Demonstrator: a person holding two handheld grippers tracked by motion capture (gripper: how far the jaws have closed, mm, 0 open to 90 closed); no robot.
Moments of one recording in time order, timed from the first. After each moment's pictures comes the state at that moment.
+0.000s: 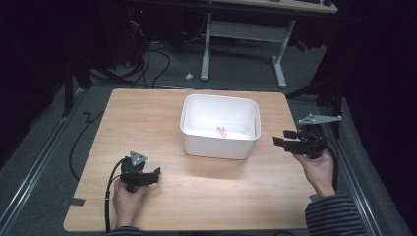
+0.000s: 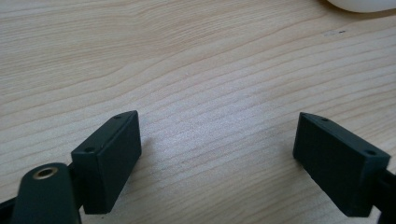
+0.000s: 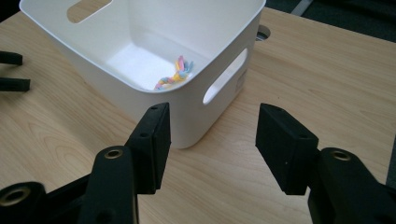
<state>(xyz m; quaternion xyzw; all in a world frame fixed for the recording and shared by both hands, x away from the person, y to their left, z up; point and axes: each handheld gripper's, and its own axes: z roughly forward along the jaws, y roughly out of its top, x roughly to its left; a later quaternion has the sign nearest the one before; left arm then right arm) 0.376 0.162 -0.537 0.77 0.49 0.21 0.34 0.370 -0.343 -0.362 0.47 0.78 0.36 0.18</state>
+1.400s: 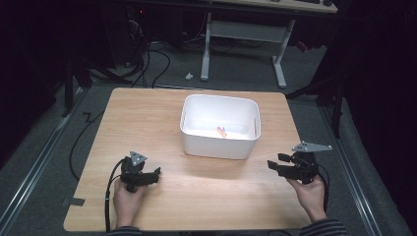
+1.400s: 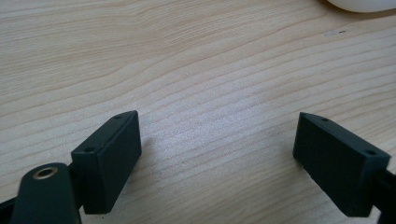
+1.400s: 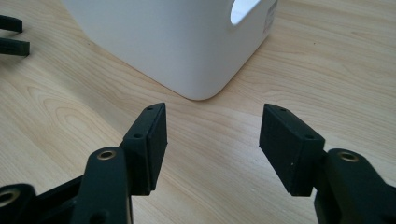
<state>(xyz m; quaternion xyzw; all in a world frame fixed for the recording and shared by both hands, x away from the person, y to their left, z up) 0.376 0.162 -0.537 0.77 0.49 0.21 0.34 0.335 -0.342 -0.434 0.48 0.78 0.37 0.15</state>
